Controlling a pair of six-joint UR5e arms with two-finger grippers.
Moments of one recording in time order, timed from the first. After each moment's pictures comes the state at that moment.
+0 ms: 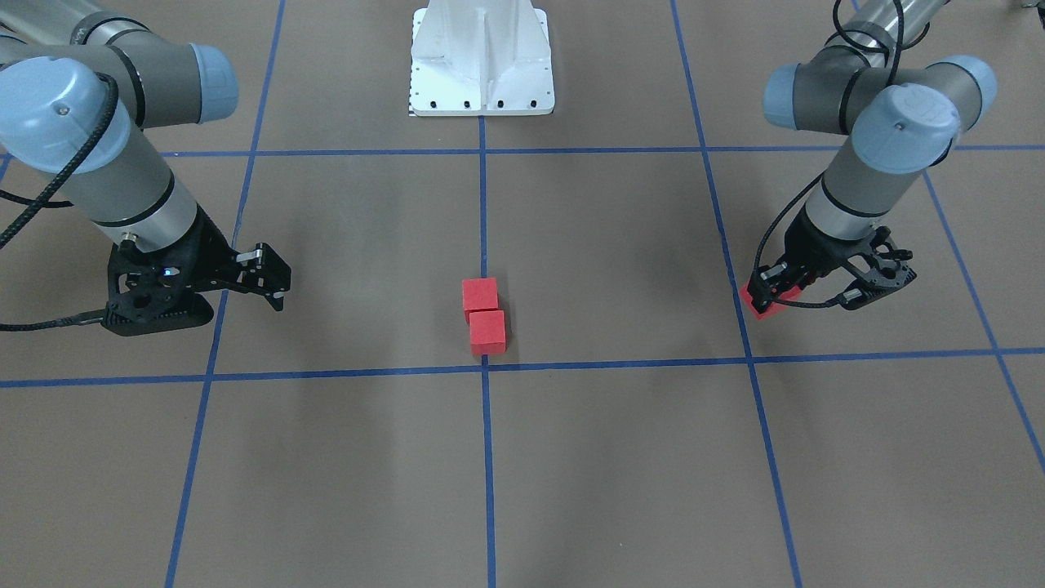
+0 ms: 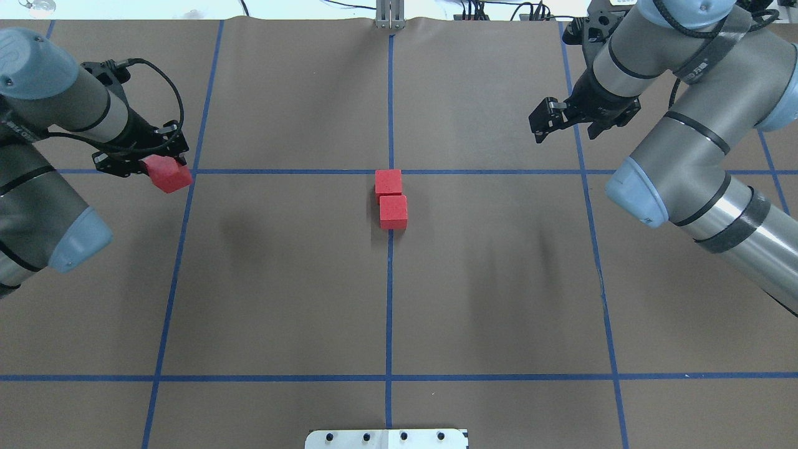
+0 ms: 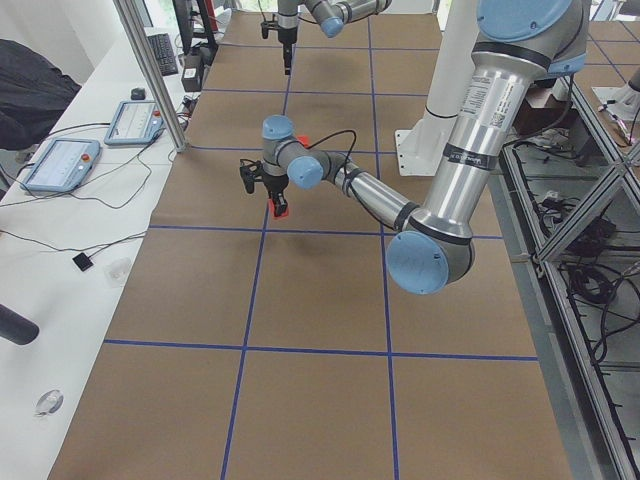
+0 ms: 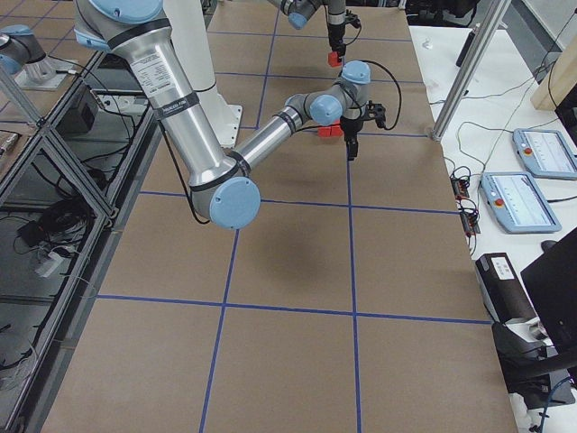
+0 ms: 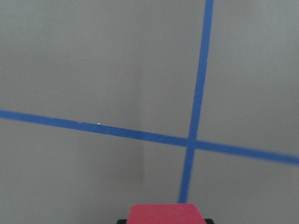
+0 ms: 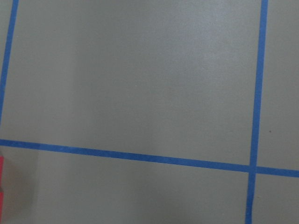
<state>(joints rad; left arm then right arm) -0.89 -1.93 -1.71 -1.75 -2.05 -1.47 0.94 -1.08 1.73 -1.59 2.14 0.75</state>
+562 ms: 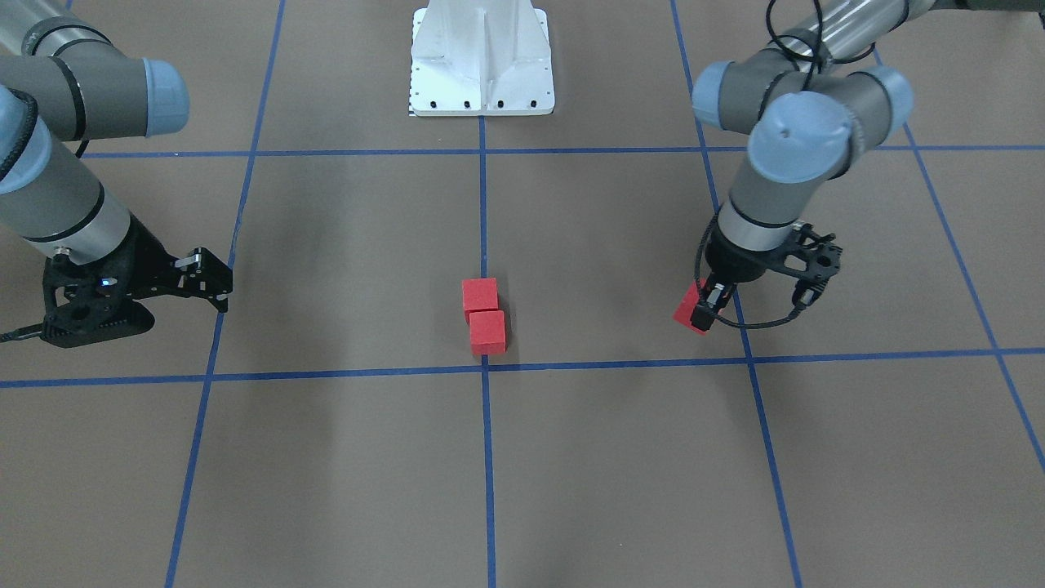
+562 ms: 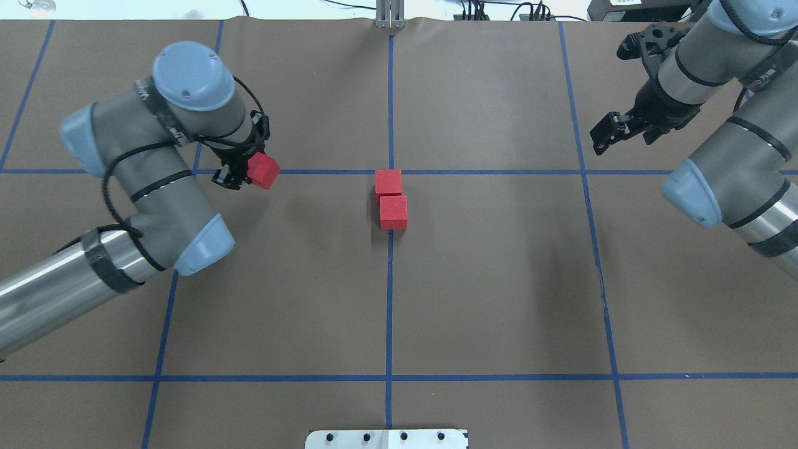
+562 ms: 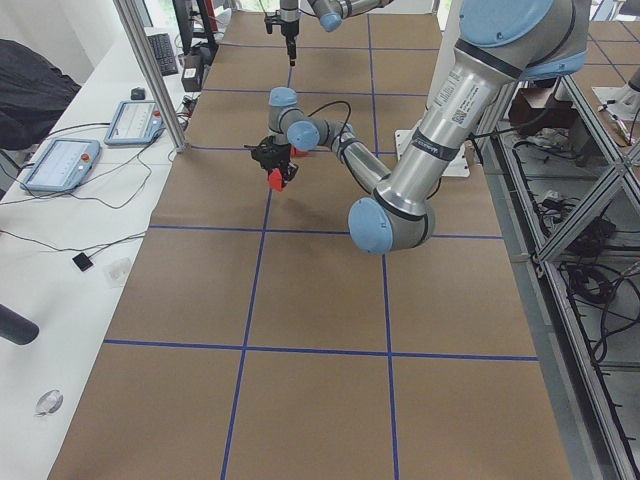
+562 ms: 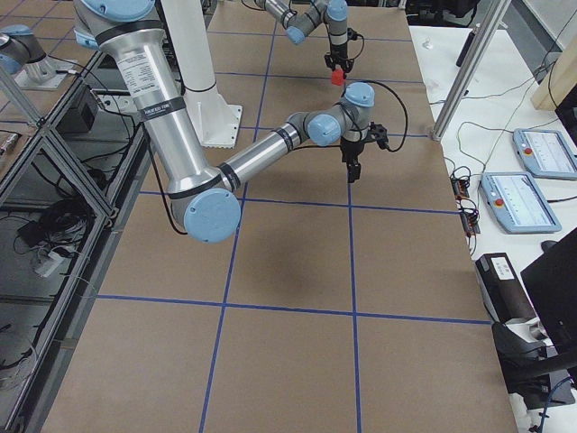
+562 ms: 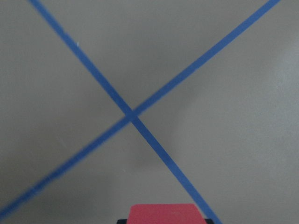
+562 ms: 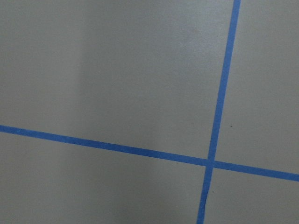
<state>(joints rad) -0.73 -2.23 -1.54 -1.59 -1.87 -2.19 1.01 -1.21 1.74 -1.58 2.17 0.50</state>
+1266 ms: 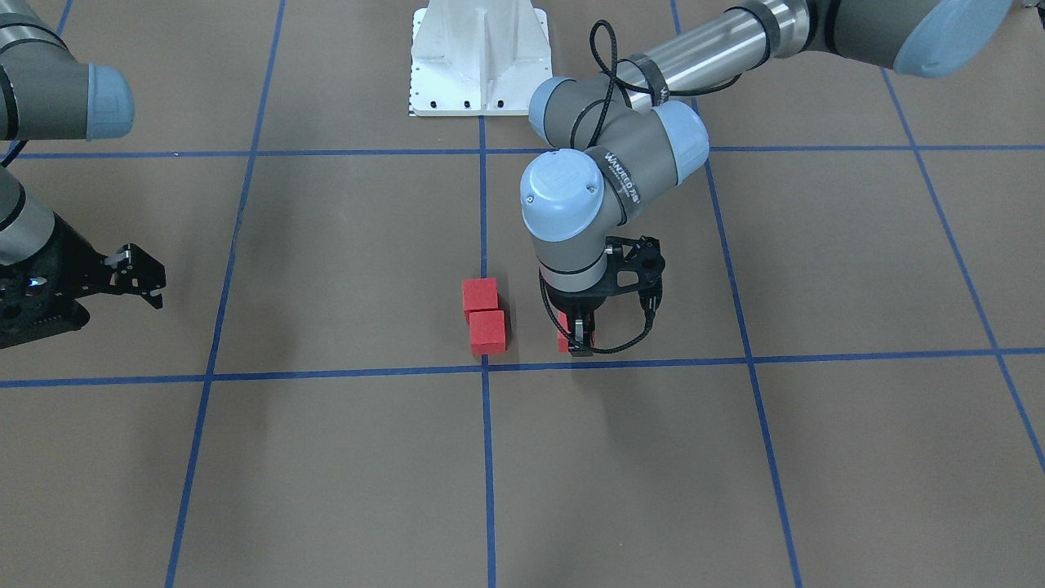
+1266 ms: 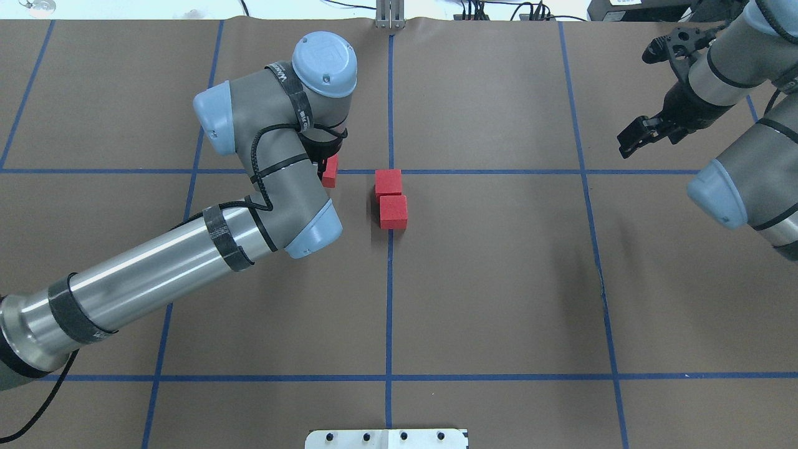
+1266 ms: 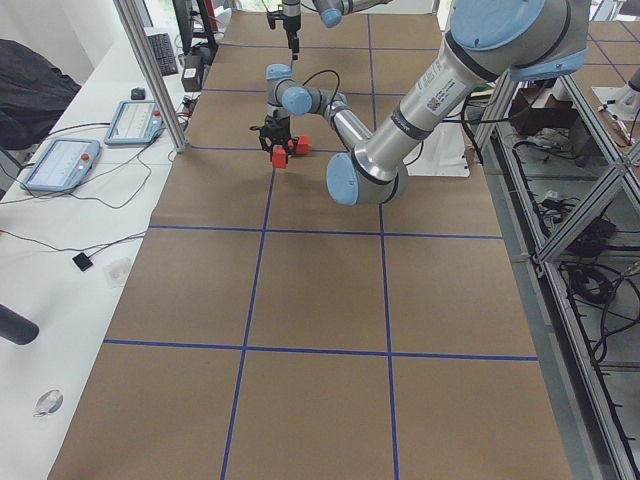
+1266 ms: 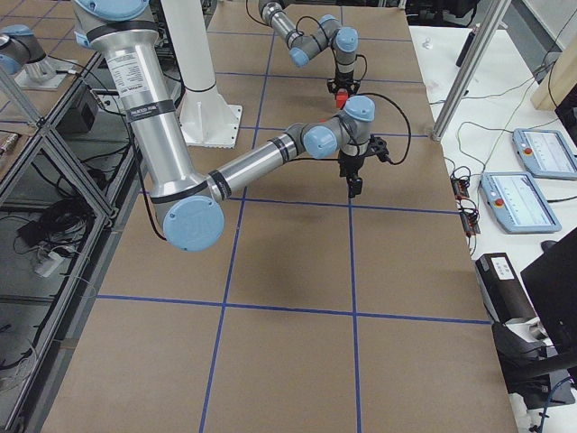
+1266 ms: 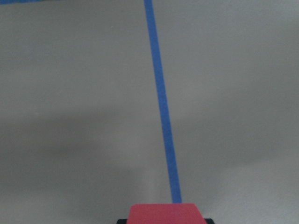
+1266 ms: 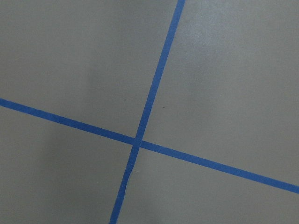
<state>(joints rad) -0.67 -2.50 -1.29 -1.44 -1.86 -2.49 1.04 -1.26 1.75 -1.58 2.18 0.42</state>
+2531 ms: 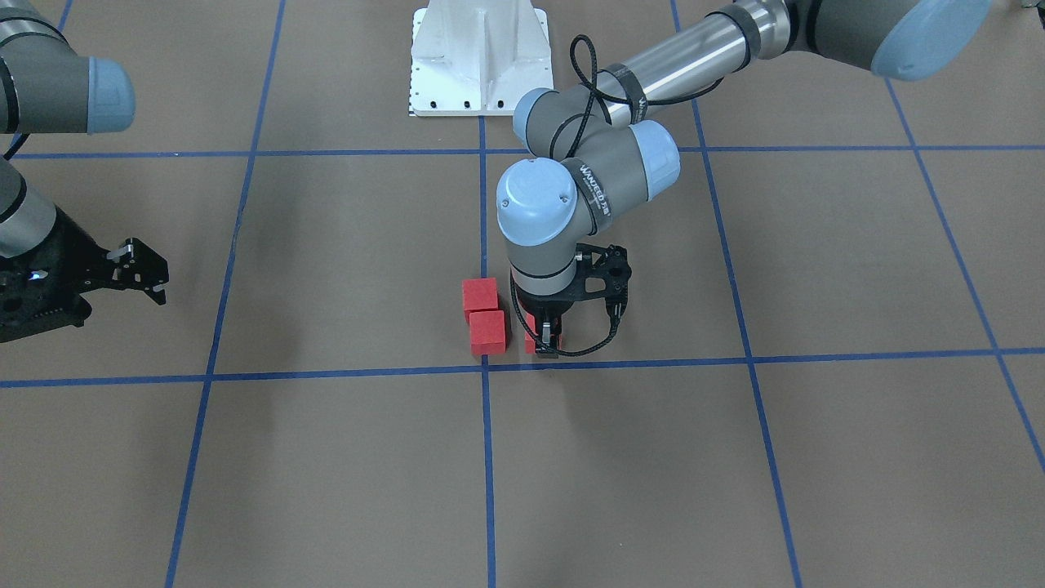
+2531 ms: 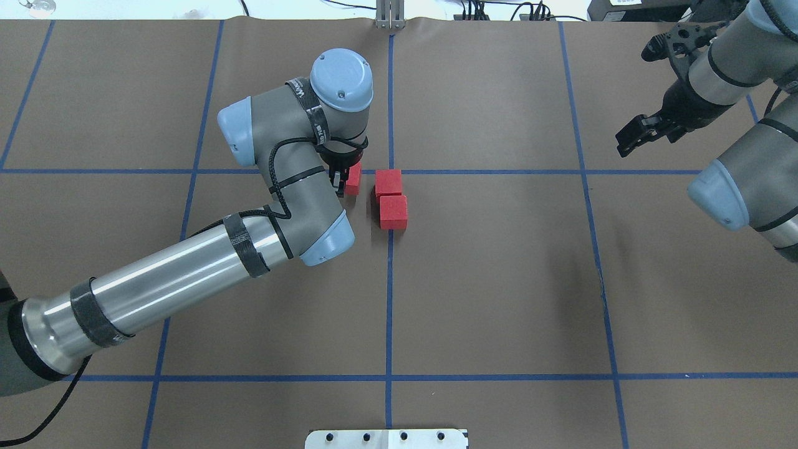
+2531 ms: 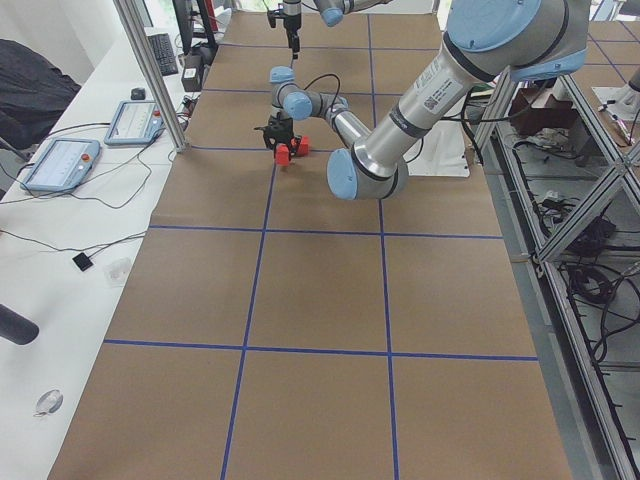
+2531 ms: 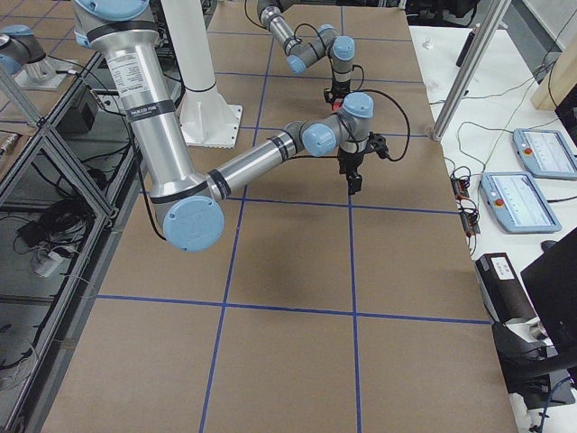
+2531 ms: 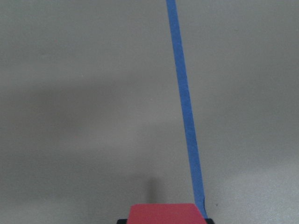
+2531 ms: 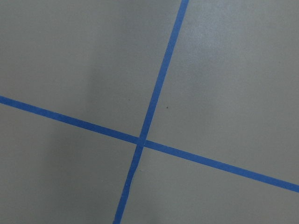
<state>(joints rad) -0.64 -2.53 -1.20 -1.60 -1.88 -2.52 1.04 -1.26 1.77 -1.58 2.18 0.43</state>
